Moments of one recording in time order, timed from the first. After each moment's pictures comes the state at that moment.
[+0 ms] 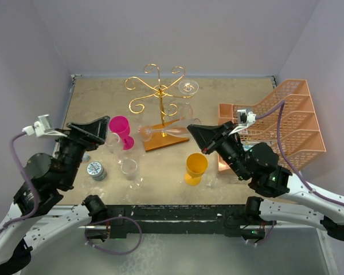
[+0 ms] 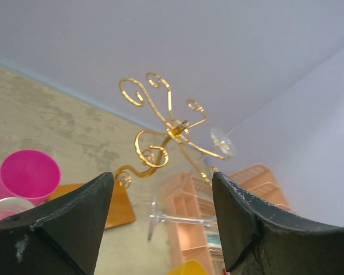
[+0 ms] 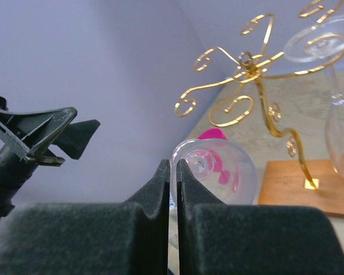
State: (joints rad) left arm -0.85 0.49 1.01 -0.38 -0.66 -0.63; right arm 1.17 0.78 0.92 0.04 0.52 0.53
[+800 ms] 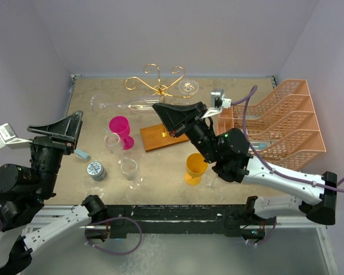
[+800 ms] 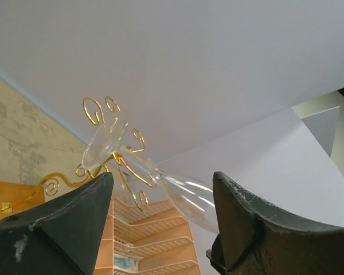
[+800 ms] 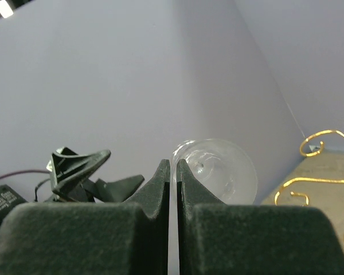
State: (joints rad) left arm -0.85 0.41 1.15 -0.47 -0.71 -0.98; right arm 1.17 1.15 1.08 0.59 0.34 0.47
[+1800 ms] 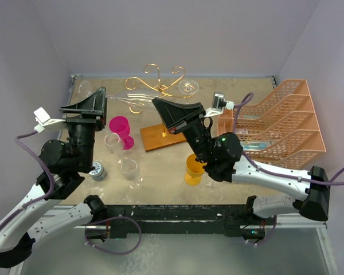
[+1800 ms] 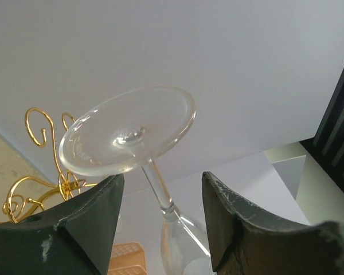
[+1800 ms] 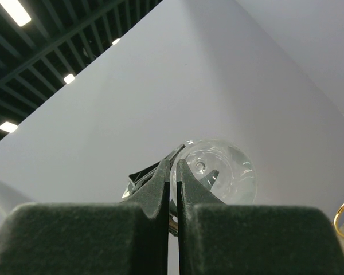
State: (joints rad) left arm -0.85 0.67 1.02 0.05 -0.82 -1.06; right arm 1.17 1.26 1.05 0.93 0.40 0.68
